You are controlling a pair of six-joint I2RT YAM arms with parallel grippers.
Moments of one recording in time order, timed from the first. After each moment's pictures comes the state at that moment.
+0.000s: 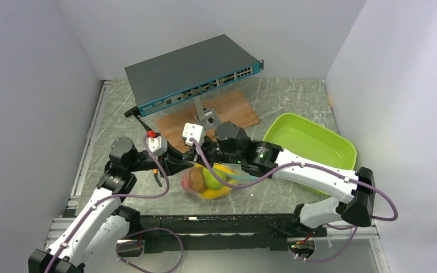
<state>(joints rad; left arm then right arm) -0.34 0.72 0.50 0.16 1.07 -0.02 1.12 1.34 1.23 -0.25 -0.17 -0.21</state>
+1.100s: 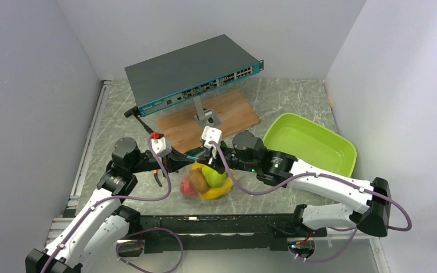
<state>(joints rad) -0.39 0.71 0.52 0.09 0.95 0.05 1.10 1.18 1.02 -0.16 -0.12 -0.13</state>
